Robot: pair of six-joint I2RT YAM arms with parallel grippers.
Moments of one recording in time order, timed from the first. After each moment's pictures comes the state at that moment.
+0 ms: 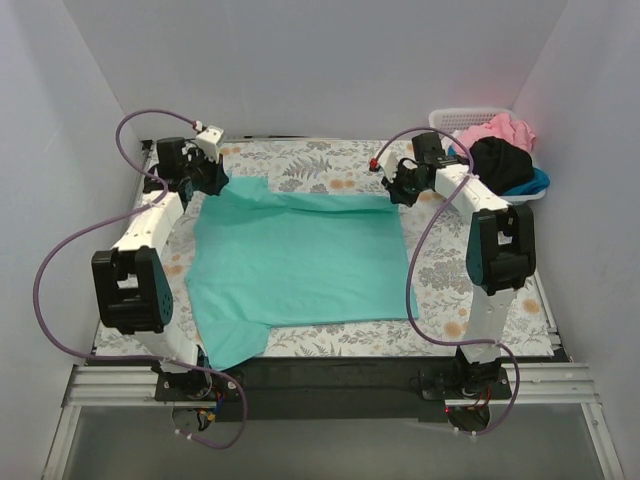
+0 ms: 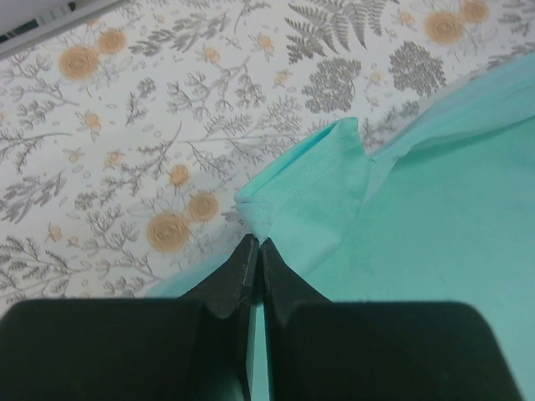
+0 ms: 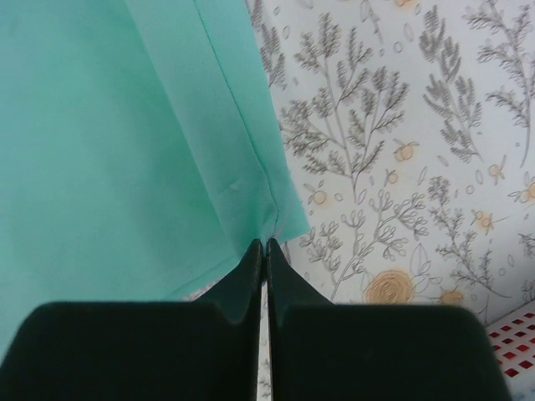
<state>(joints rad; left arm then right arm) 0.04 1.71 1.35 -0.20 0.46 0.26 0.22 1.99 1.61 -0.62 -0.45 -0.86</state>
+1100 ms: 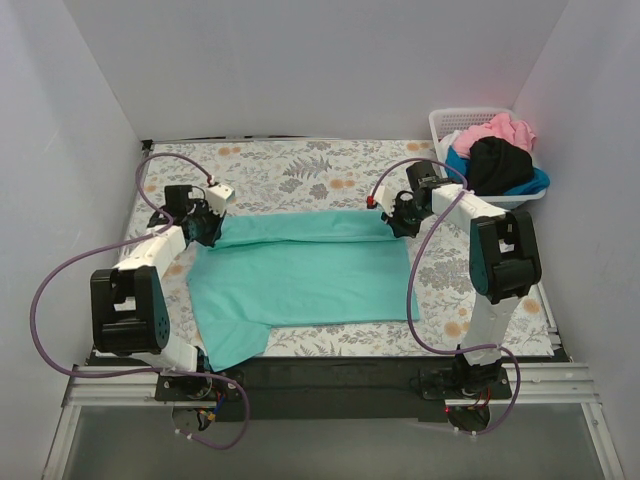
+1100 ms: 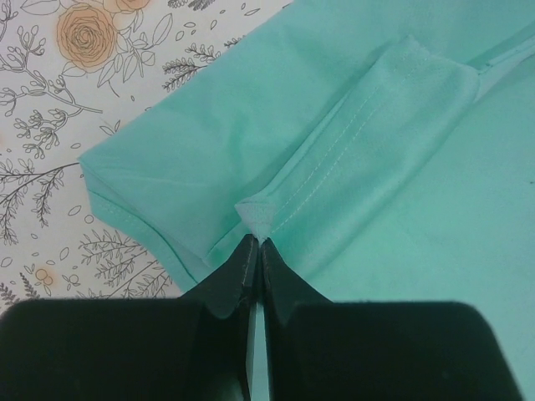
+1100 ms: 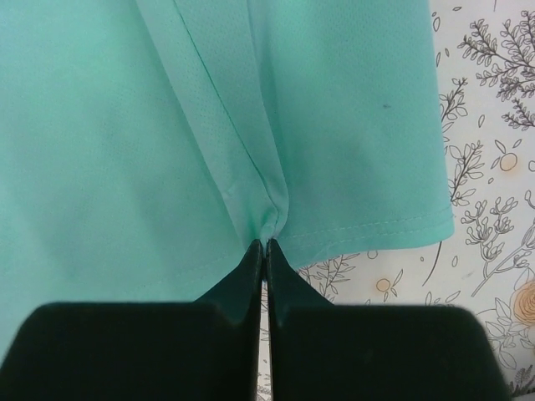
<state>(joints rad) 0.05 1.52 0.92 -0.28 0.33 0.50 0.25 1.90 1.33 -0.66 -0.42 -1.00</state>
